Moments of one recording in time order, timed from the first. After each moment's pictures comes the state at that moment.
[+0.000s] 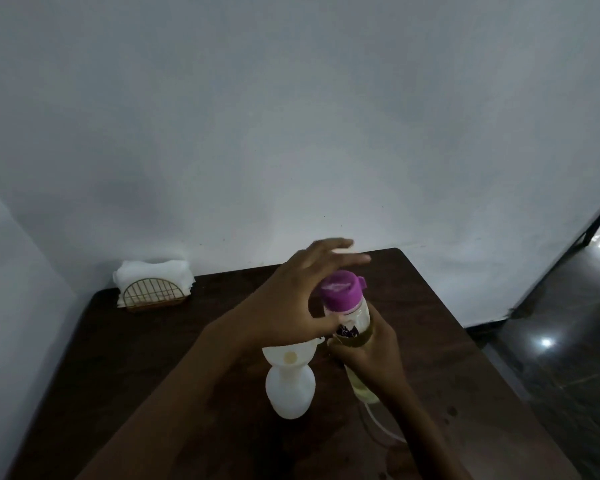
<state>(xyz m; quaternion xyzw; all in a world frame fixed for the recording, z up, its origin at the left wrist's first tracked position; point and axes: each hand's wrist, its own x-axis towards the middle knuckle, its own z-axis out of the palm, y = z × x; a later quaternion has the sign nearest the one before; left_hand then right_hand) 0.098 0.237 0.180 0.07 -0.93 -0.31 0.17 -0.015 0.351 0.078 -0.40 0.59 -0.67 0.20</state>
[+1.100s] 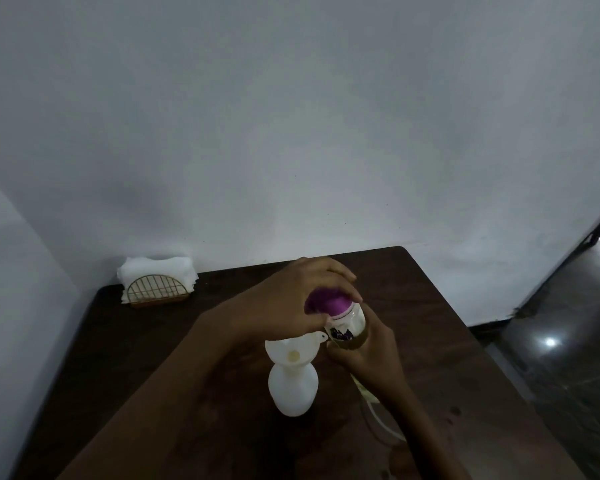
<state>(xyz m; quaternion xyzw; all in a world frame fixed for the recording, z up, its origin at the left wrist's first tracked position) 0.104 0.231 0.190 0.08 -0.95 -0.30 0.05 -0.017 0.347 0.069 -0.42 0.66 -0.60 0.16</state>
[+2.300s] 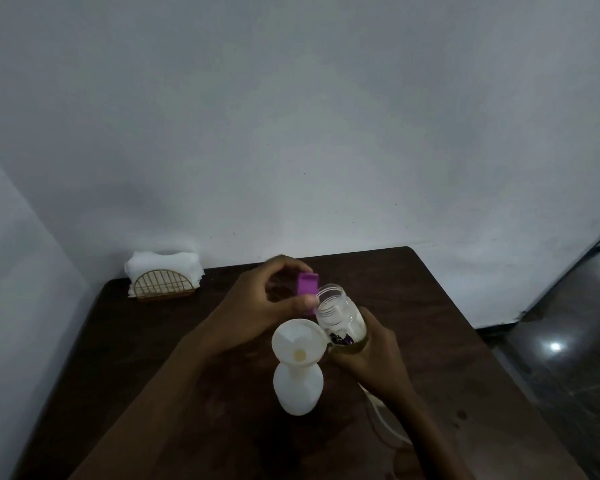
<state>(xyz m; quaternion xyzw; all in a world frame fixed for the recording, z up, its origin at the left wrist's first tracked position) 0.132 0.208 0.154 0.19 -0.82 -0.50 0.22 -0.019 0.343 0.064 -0.45 0.70 -0.53 0.17</state>
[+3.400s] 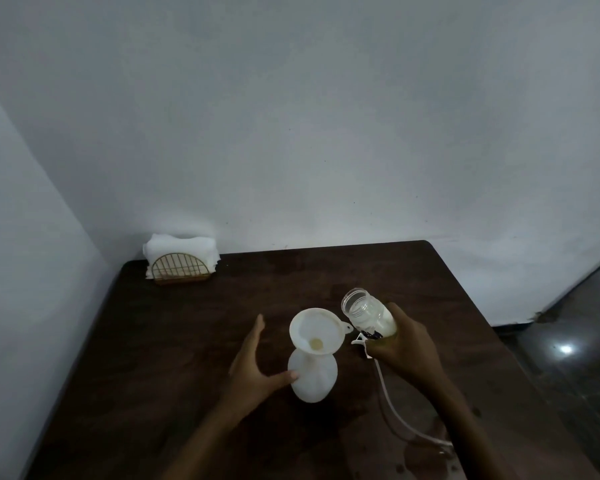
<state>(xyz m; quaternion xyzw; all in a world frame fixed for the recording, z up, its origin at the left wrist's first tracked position) 0.174 0.221 -0.024 0.43 -0.71 -0.53 0.19 -0.054 0.347 0.041 -0.45 0.81 -0.35 0.12</state>
